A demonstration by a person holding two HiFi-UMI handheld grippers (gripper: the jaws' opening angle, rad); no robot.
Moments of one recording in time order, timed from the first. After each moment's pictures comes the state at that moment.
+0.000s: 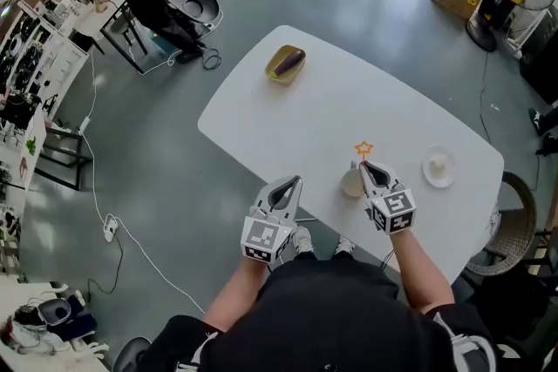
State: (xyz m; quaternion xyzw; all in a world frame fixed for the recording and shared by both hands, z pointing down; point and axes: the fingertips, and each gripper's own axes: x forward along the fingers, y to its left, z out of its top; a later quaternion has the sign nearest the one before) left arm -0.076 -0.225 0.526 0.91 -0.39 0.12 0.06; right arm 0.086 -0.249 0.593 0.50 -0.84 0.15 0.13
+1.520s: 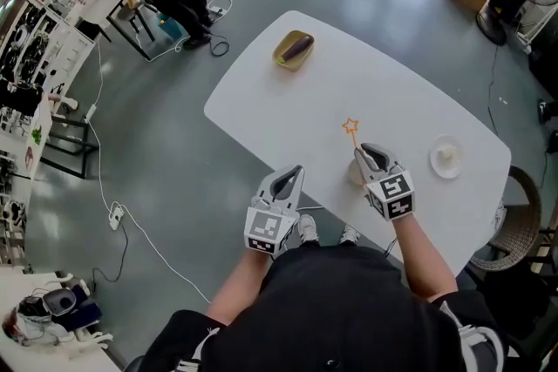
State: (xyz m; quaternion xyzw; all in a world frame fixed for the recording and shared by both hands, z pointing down) left arm -0.082 -0.221 0.536 0.90 -0.41 0.14 0.05; right arm 0.057 -0.258 0.579 0.46 -0.86 0.13 0.18
